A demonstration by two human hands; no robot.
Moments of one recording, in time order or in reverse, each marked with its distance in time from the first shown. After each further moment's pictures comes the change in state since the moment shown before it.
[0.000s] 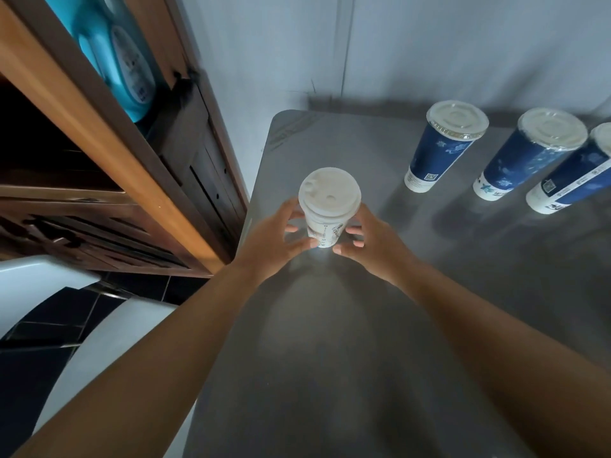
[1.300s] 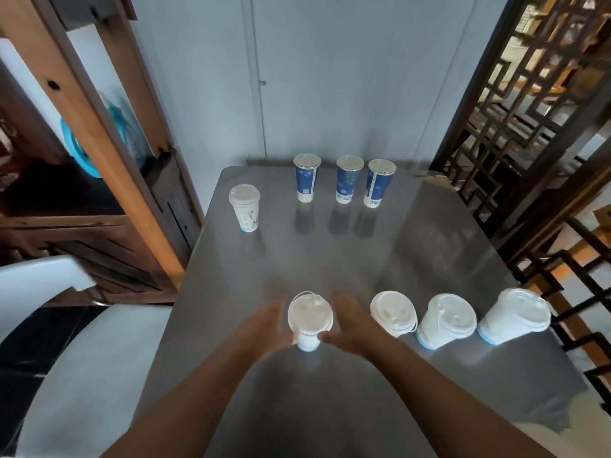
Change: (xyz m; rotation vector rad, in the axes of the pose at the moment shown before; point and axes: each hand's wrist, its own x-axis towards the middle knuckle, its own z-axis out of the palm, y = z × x) left_hand -0.308 0.146 0.144 0.433 -0.238 -0.120; right_hand -0.413 -0.017 -0.061 -0.387 -0.035 0.090
